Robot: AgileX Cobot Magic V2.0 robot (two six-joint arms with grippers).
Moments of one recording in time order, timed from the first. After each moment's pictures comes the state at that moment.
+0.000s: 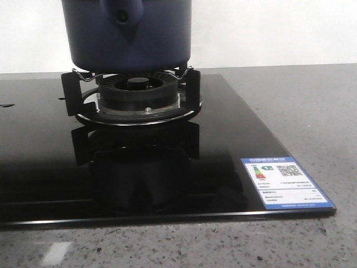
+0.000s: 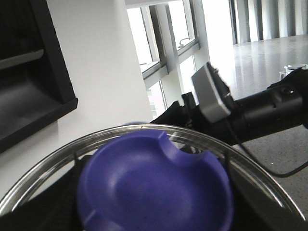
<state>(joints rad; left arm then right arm) -0.14 1.16 -1.41 -1.38 0.97 1.43 0.47 1.33 -1.25 -0.34 0.11 -0.08</state>
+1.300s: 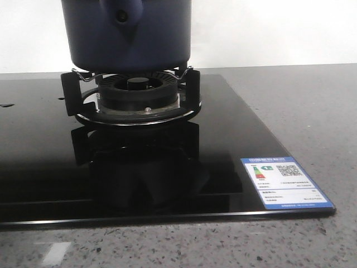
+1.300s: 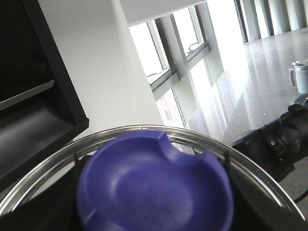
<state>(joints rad) -0.14 1.06 -1.41 -1.33 0.95 1.43 0.60 1.61 -1.39 -1.12 0.10 -0.08</state>
